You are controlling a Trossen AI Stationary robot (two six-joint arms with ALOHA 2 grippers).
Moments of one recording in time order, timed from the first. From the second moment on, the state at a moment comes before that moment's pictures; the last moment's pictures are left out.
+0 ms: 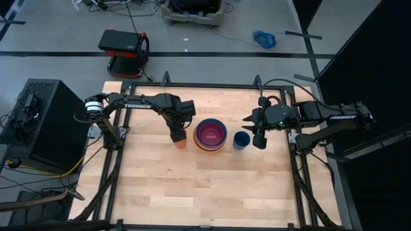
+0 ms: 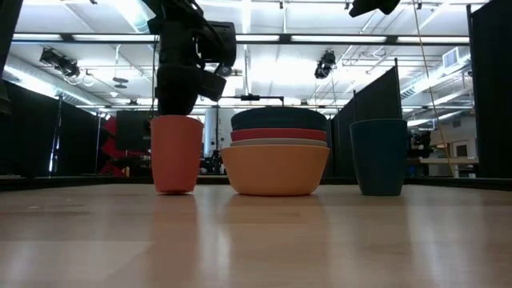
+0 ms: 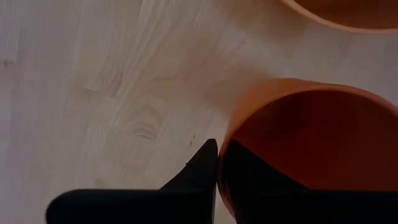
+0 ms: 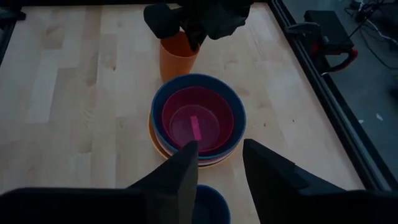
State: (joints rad) left arm 0.24 1.67 1.26 -1.04 0.04 -0.13; right arm 0.14 1.10 1.25 -0.85 0.31 0.13
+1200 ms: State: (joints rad) left arm 0.24 1.68 1.36 -1.11 0.04 -0.14; right arm 0.11 1.10 1.25 -0.86 0.31 0.12
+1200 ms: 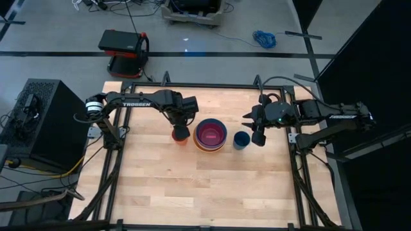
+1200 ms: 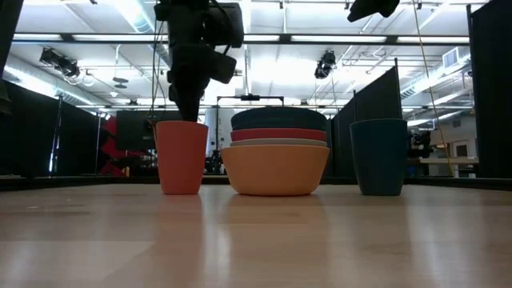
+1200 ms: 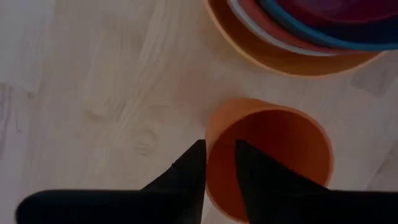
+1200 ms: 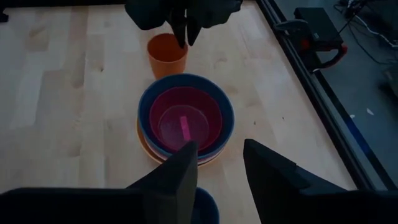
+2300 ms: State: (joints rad) left arm 0.08 1.16 1.24 -0.73 0.04 -0.01; right arm 0.09 0.83 1.04 -0.60 0.28 0.05
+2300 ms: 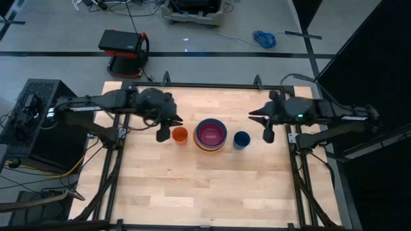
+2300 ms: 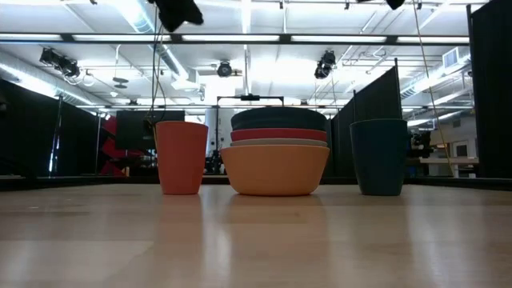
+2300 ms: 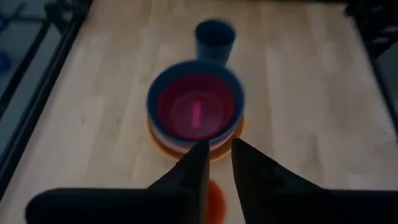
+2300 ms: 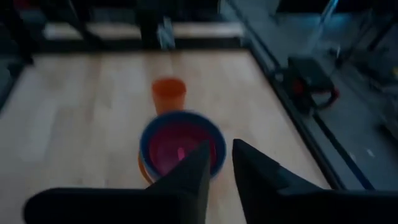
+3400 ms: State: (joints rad) left arm -0.13 0.53 0.59 -0.20 -0.01 0.02; right arm 0.09 0.38 0.43 -0.04 0.12 -0.04
